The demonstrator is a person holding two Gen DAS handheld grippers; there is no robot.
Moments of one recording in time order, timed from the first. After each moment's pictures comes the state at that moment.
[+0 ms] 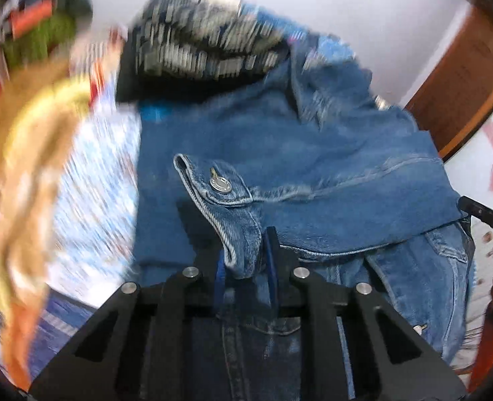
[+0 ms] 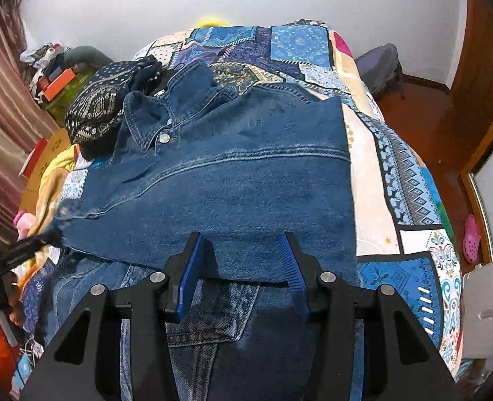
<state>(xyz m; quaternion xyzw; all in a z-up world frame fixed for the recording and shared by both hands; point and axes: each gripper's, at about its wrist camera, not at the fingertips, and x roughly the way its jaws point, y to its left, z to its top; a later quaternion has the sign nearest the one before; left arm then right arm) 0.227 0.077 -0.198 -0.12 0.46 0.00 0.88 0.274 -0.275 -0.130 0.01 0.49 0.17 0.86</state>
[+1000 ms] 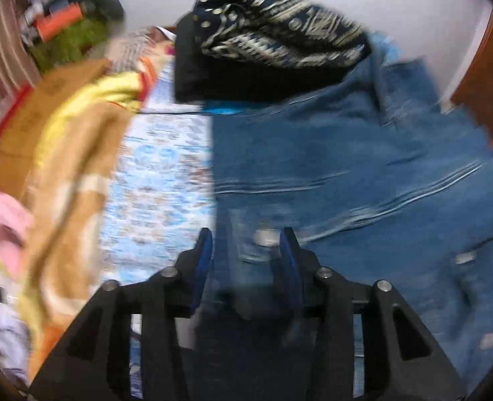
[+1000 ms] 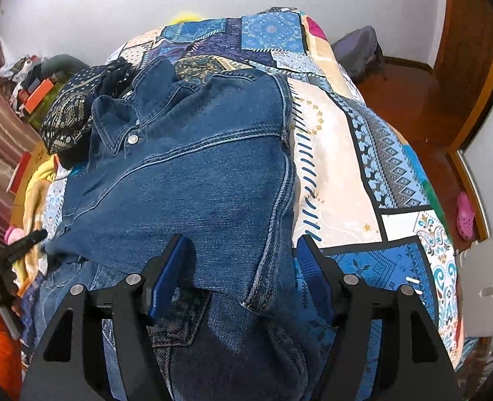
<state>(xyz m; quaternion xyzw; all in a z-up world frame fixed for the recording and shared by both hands) 0.243 0.139 -0.257 -0.06 0.49 0.10 0.86 0.284 -0.300 -0.146 0.04 0.51 0.13 0.85</state>
